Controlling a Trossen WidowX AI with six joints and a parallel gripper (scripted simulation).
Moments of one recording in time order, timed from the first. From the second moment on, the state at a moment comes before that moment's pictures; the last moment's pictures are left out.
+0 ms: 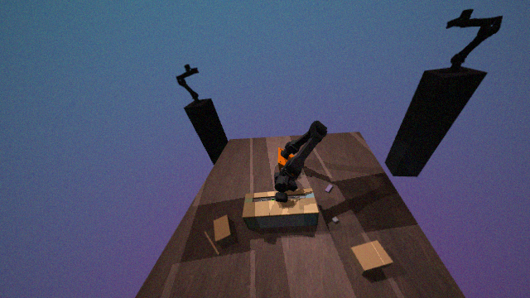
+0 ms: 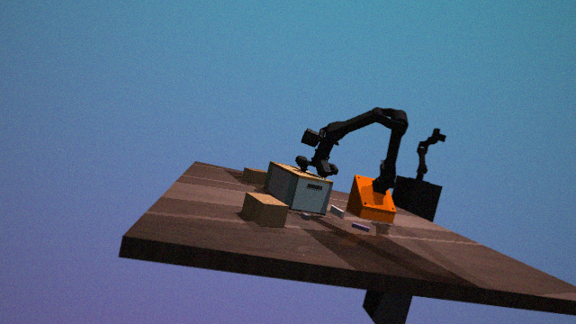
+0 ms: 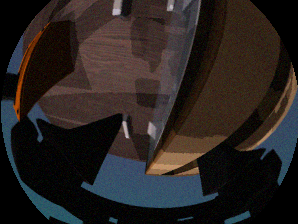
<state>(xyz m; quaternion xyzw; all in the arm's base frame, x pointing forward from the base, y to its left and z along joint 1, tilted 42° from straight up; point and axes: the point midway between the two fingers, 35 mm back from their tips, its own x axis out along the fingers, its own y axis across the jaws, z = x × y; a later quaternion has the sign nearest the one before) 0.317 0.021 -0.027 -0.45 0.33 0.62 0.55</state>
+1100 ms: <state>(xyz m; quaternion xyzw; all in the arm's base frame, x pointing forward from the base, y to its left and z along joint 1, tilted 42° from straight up) 0.320 0.001 -0.045 -0.45 0.33 0.62 0.55</state>
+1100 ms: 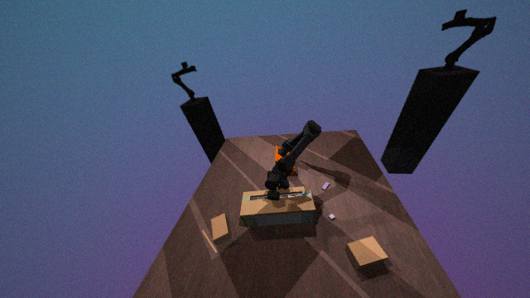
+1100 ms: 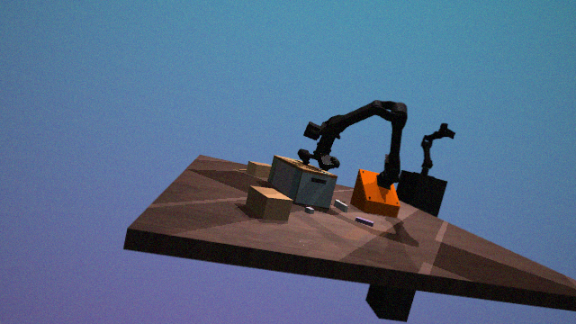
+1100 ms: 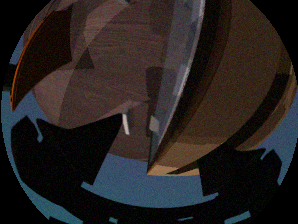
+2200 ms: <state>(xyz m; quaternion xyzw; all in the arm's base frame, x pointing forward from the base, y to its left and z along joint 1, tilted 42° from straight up) 0.332 -0.056 -0.093 -0.45 0.34 0.62 0.55</state>
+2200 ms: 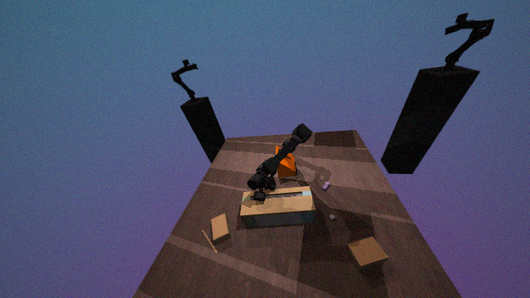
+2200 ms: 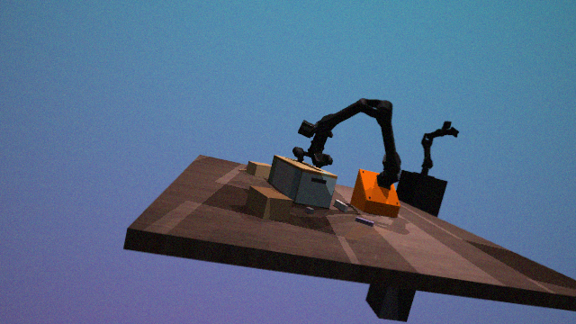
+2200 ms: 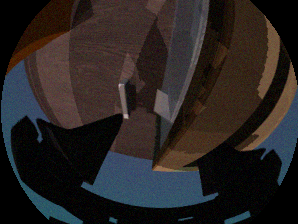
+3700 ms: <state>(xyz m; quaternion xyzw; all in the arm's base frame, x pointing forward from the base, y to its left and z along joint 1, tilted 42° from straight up) 0.337 -0.122 -0.063 -0.13 0.55 0.40 0.72</state>
